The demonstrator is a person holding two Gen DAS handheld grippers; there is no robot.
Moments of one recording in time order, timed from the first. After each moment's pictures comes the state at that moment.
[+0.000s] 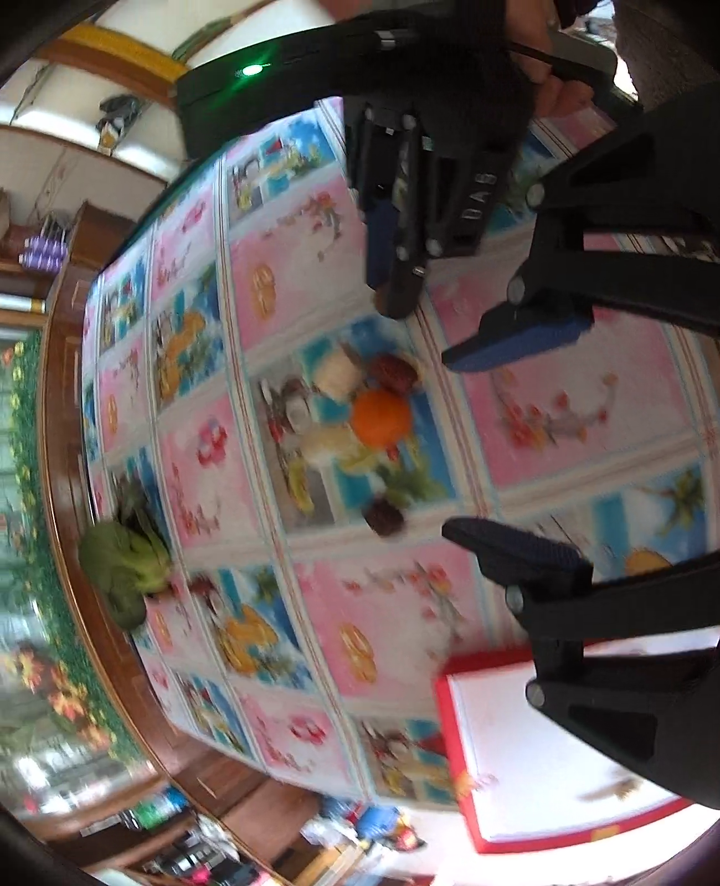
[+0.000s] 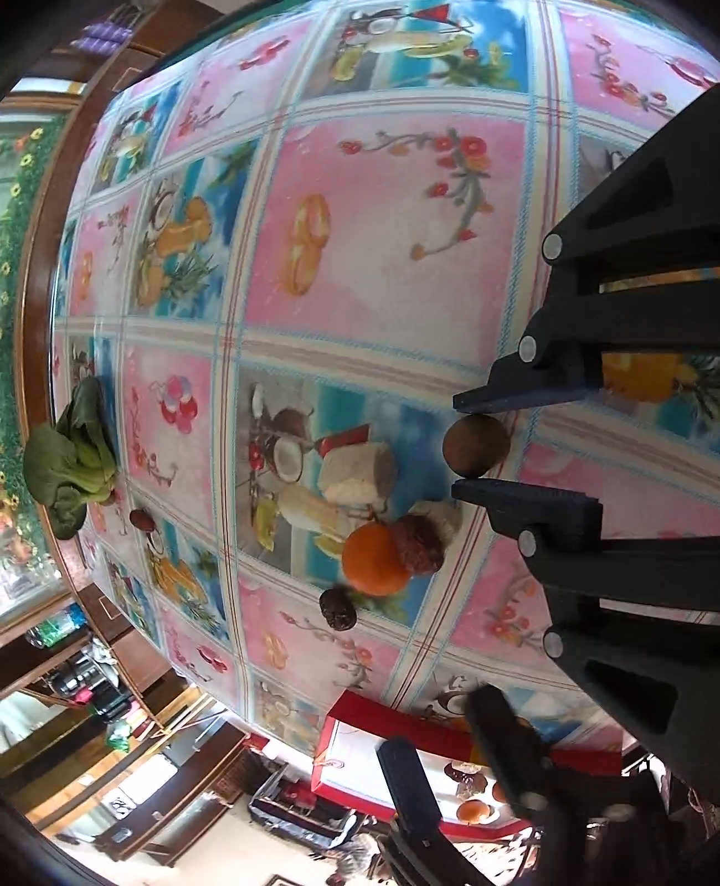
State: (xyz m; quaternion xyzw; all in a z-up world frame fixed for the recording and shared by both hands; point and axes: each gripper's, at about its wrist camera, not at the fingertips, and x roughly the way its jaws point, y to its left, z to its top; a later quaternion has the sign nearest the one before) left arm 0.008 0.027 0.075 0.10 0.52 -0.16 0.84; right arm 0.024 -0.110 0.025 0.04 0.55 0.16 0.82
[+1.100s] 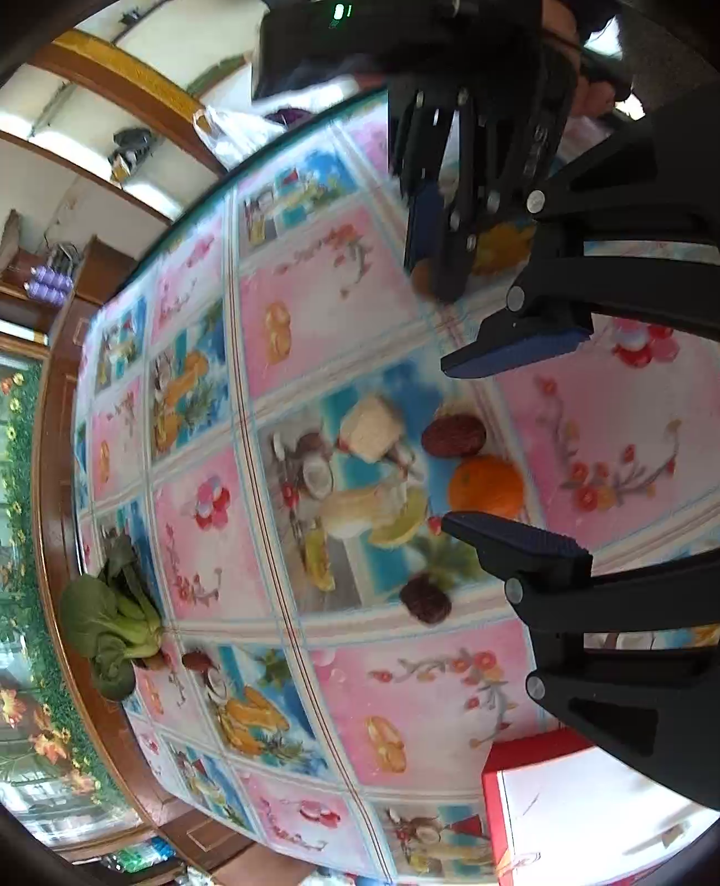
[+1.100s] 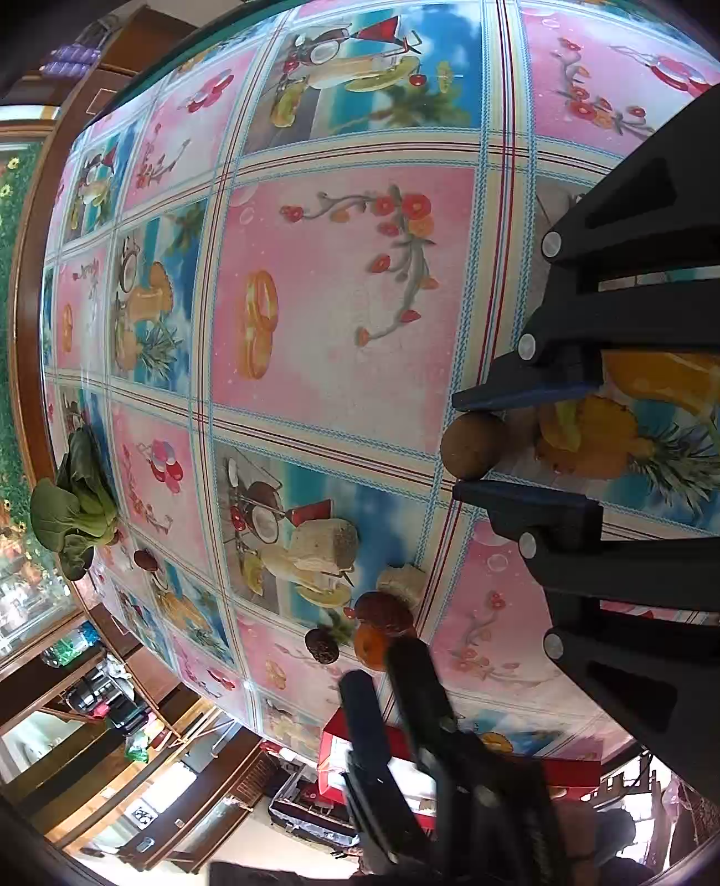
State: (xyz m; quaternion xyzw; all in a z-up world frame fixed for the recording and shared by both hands) left arm 0.036 0.017 0.049 0.06 0.53 -0.20 0.82; right arm 0.008 -0.146 0.021 0.06 0.55 0.16 0.82
